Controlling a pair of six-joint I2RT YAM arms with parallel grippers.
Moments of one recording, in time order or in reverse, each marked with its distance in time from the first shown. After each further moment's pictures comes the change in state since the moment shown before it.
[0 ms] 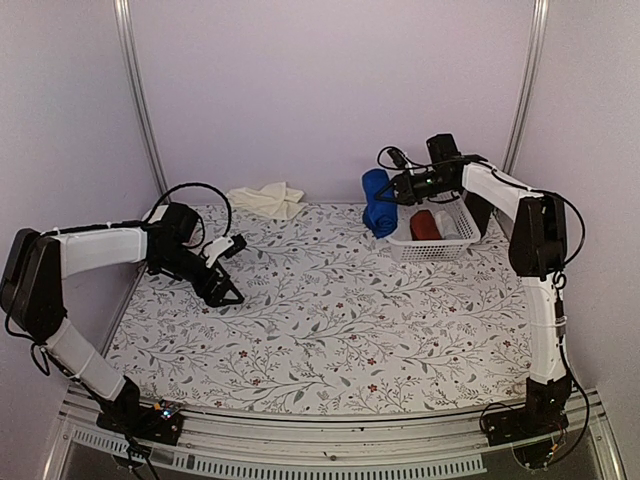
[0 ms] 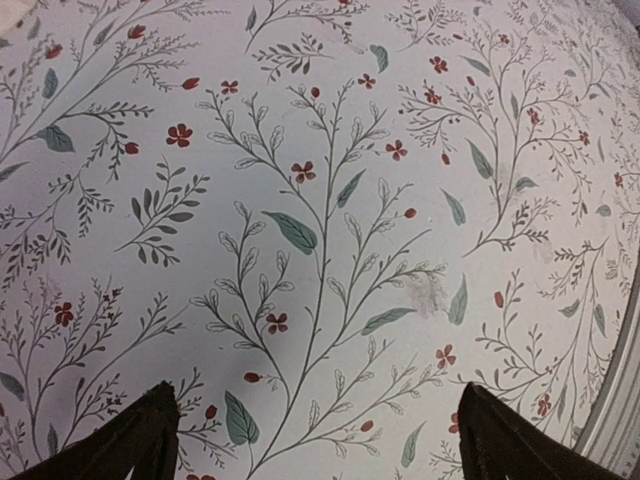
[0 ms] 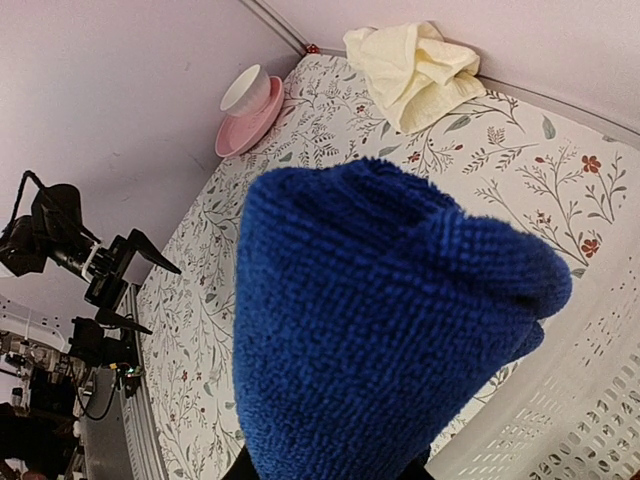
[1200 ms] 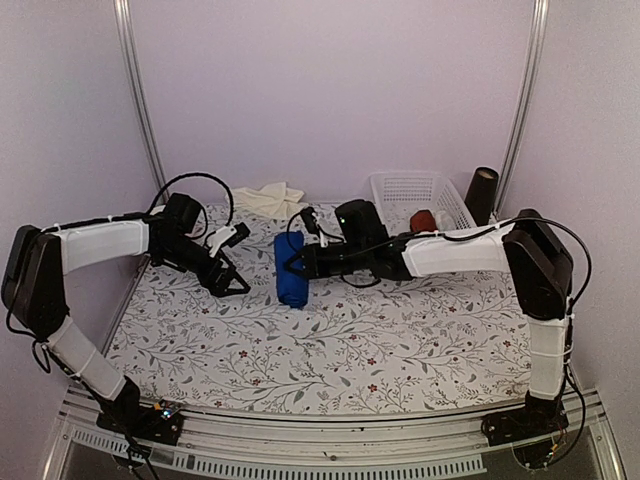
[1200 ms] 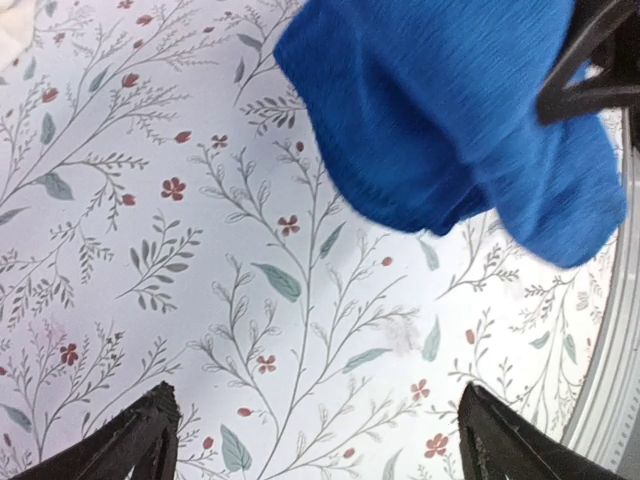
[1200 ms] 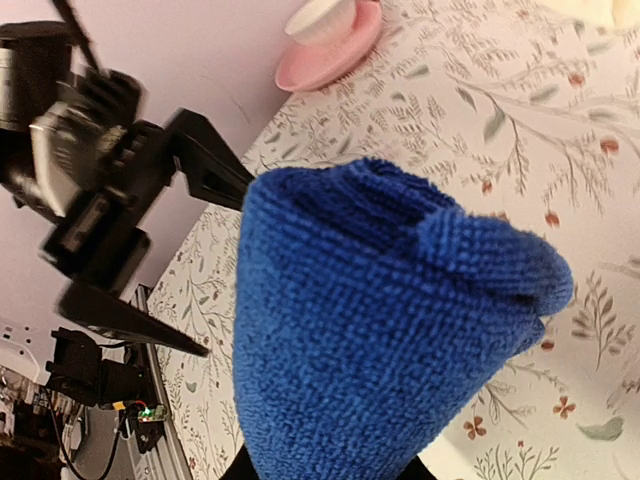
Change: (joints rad) left arm -0.028 0.024 0.076 -0.009 0.071 -0.049; right arm 0.599 -0.264 -0.764 0.841 0.537 0.500
